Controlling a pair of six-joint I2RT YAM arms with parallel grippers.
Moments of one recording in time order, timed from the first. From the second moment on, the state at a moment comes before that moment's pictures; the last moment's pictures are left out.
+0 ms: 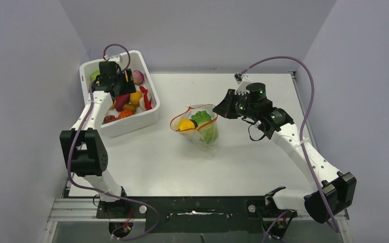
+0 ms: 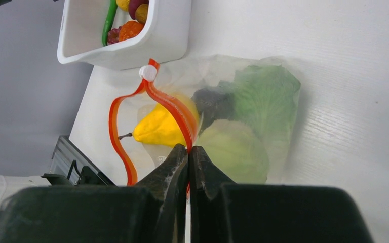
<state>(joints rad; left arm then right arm) 0.01 1.69 1.47 -0.41 -0.02 -0.18 0.46 1.24 1.17 -0.41 -0.29 0.51</state>
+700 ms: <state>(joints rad) 0.04 2.05 1.67 -0.40 0.03 -0.05 0.46 1.29 1.23 -0.44 -0.28 0.51</state>
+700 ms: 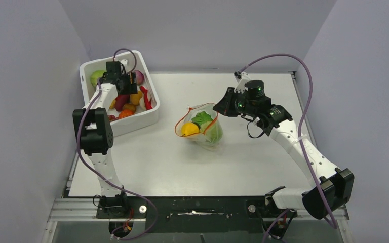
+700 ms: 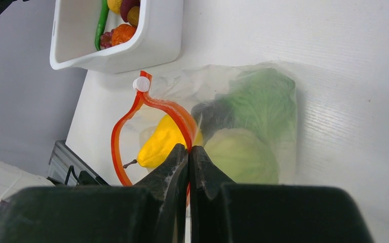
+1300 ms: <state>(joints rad) 0.04 2.23 1.82 -0.41 0.13 -0.03 0.46 1.28 1.24 -0.47 -0.24 0.51</state>
